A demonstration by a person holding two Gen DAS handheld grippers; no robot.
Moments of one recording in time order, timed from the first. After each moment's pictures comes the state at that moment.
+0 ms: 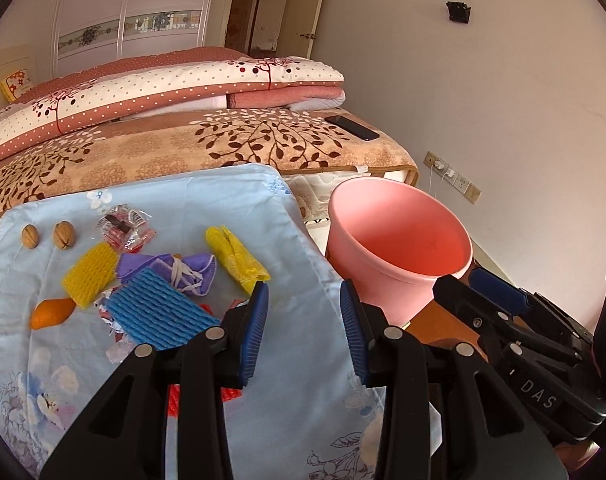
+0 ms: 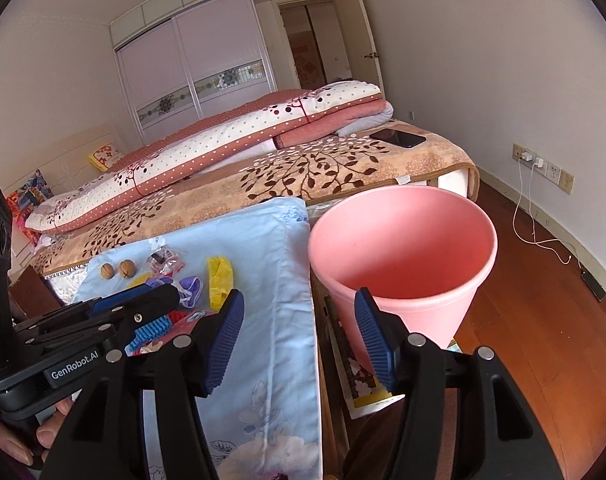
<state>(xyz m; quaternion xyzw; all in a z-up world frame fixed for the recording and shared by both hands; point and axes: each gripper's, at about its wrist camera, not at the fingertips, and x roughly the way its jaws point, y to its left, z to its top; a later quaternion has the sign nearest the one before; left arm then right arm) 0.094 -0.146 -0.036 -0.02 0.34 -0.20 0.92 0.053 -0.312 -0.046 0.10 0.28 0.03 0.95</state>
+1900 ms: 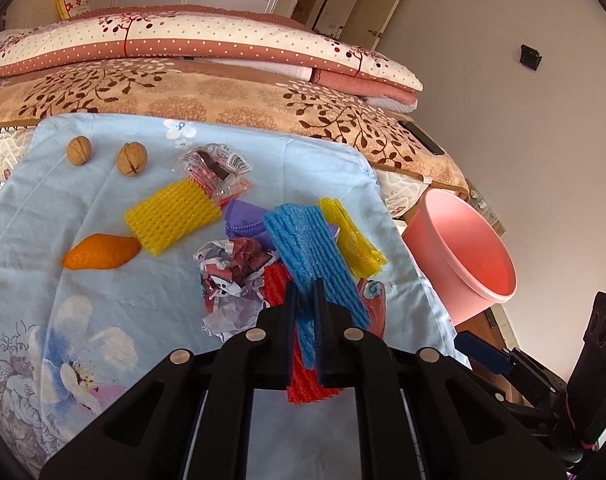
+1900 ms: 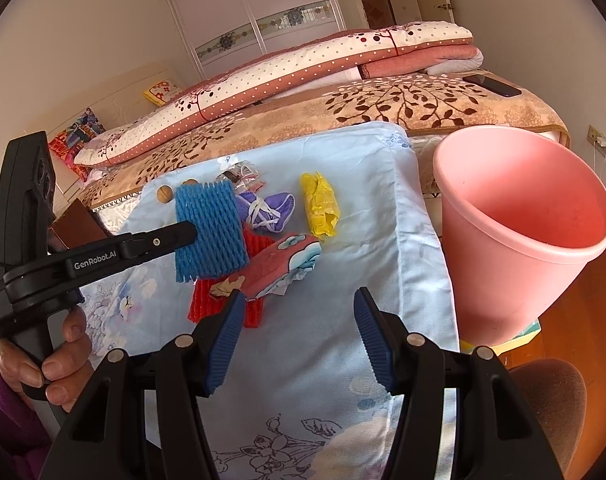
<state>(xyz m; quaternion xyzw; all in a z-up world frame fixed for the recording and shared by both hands) 0.117 -0.042 -0.064 -0.12 0.38 -0.14 0.90 0.082 -0.236 -0.090 0.09 0.37 0.15 0.91</state>
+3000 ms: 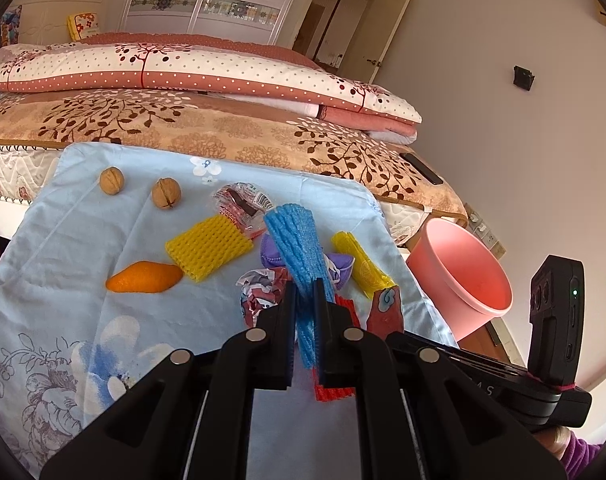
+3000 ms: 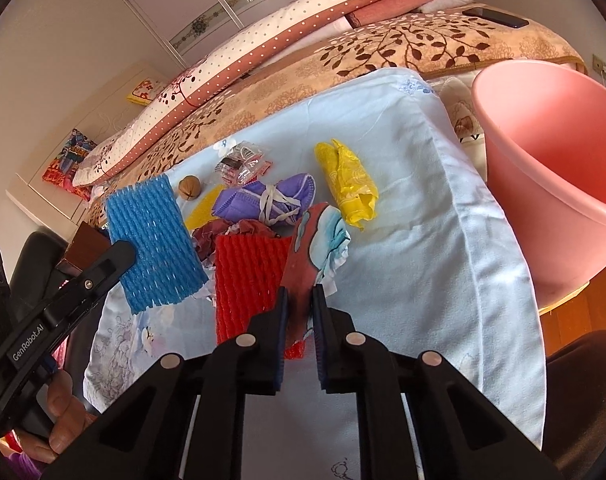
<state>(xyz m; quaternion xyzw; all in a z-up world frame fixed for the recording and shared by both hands) 0.097 -0.011 -0.047 -0.13 0.34 -0.13 0.92 0.131 -0.214 -0.109 0.17 0.44 0.16 0.87</state>
